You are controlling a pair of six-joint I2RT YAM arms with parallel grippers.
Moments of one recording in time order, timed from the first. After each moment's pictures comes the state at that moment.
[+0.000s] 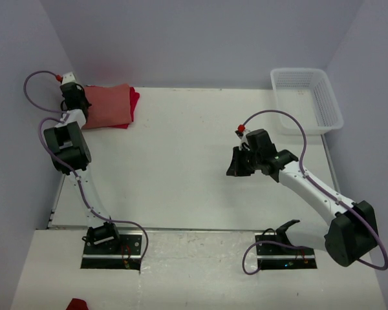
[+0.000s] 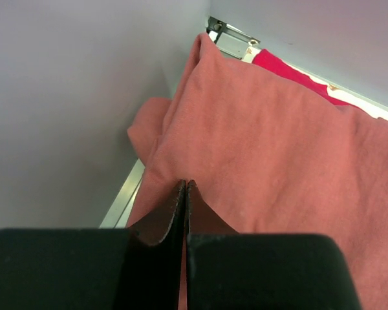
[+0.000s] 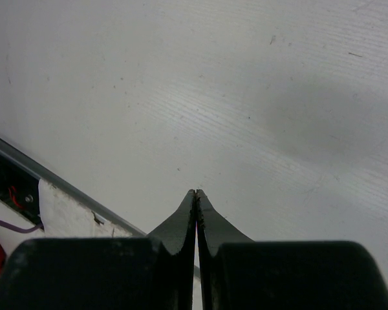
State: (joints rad) left arm 0.34 2.32 1.76 0.14 -0.09 -0.11; right arm 0.49 1.22 0.87 -0.54 -0.27 0.44
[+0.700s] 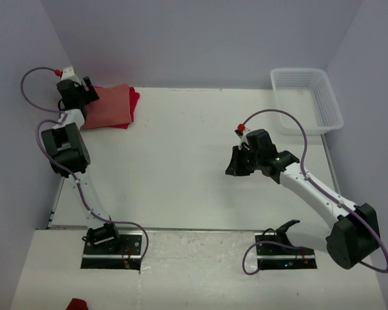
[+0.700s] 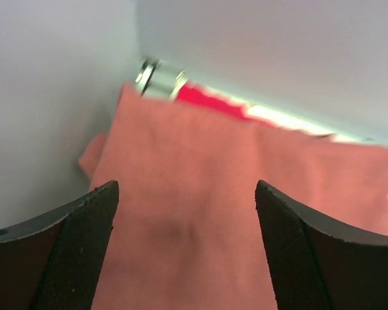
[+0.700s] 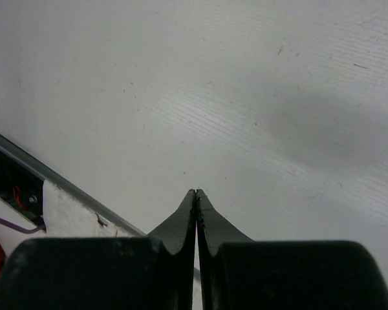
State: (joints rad) left arm 0.34 2.27 1.70 0.23 0.07 -0.13; right arm 0.50 1.20 0.87 -0.52 -0.27 0.44
